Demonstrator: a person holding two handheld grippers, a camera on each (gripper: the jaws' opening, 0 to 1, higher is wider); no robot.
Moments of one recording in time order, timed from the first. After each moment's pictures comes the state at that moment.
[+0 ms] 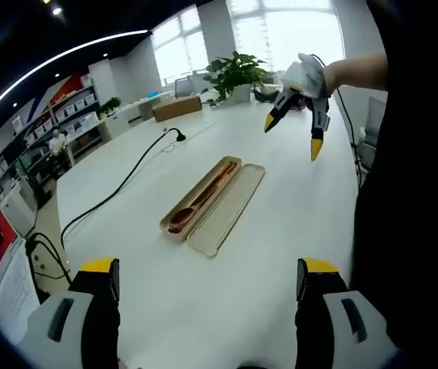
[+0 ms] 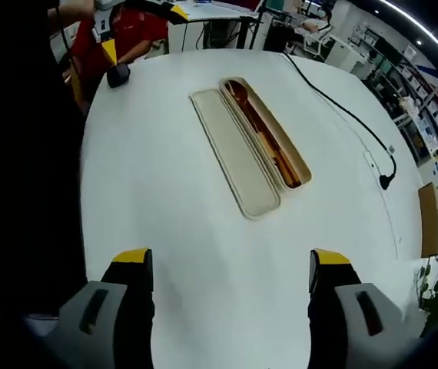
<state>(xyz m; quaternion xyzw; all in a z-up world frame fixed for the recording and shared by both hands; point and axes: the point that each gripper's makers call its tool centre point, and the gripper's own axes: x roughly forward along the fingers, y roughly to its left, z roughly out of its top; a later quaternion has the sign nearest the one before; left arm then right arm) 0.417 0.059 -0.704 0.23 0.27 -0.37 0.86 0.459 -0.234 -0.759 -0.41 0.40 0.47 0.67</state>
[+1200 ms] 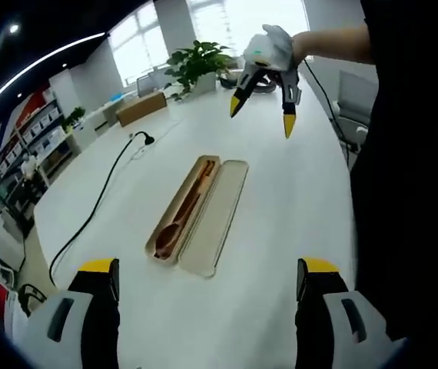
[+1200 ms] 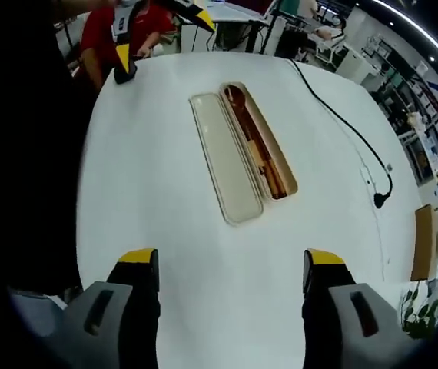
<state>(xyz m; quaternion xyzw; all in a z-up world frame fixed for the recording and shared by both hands) 0.448 0.030 -0.723 0.29 0.28 -0.44 0.80 0.488 -0.220 -0.753 -0.43 0.37 0.51 0.65</state>
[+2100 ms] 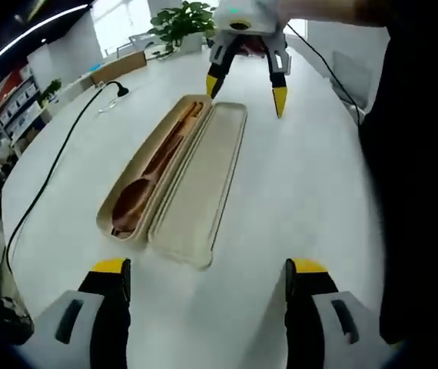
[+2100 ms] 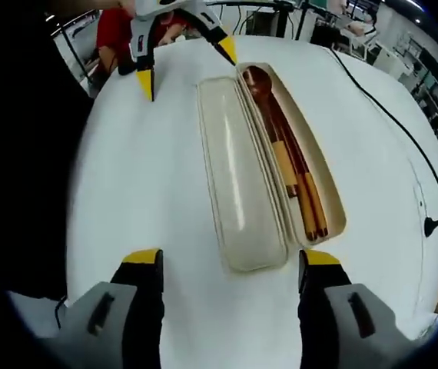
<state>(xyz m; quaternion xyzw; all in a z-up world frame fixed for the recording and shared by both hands) 0.468 0.016 -0.818 0.28 0.36 -0.47 0.75 0.499 -0.178 -0.821 -0.38 0.41 0.57 0.59</state>
